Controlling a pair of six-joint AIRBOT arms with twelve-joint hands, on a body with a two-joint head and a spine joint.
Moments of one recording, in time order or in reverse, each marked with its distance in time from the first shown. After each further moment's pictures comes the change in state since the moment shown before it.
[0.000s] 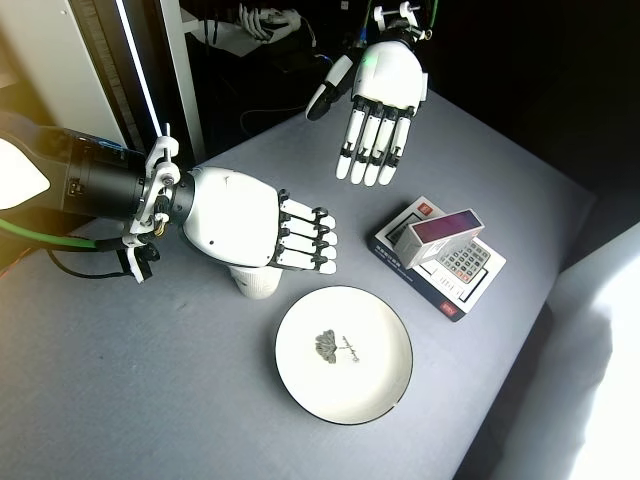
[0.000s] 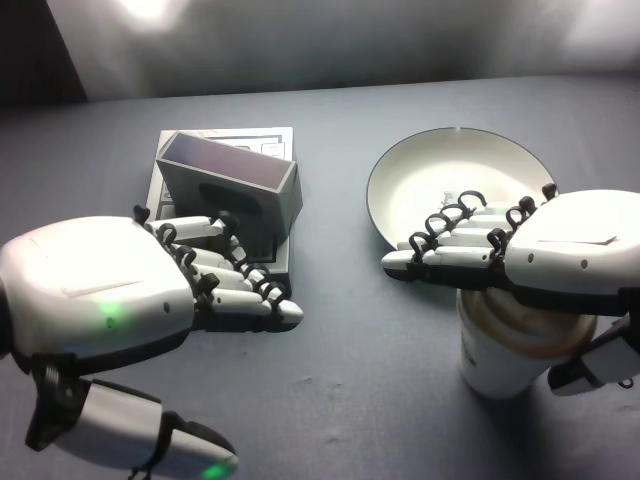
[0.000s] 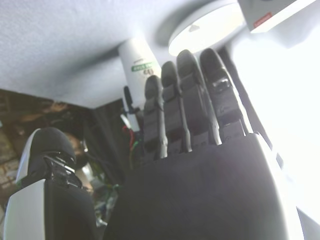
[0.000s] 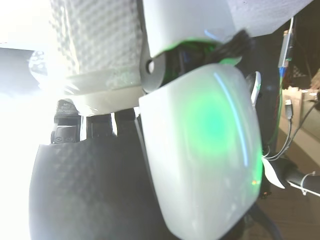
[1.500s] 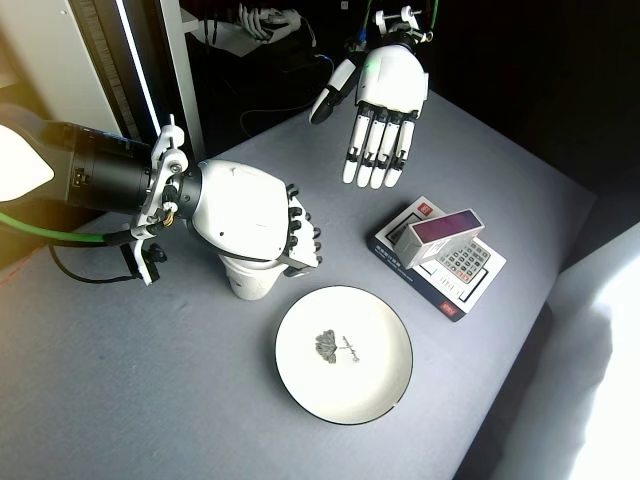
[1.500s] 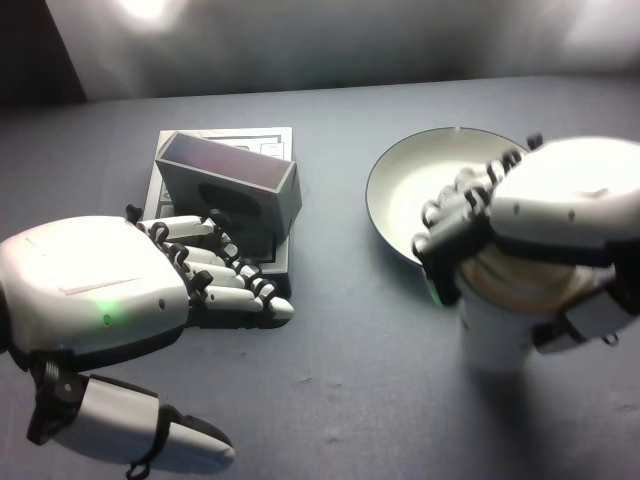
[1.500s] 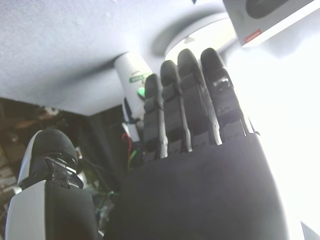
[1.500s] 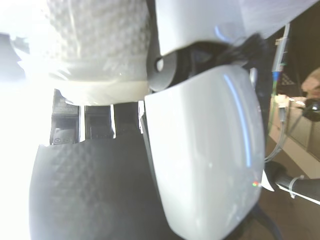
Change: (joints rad) left arm 0.002 0.000 0.002 -0.035 0.025 0.029; right arm 0.122 0.000 0.001 -0.015 -0.032 0.003
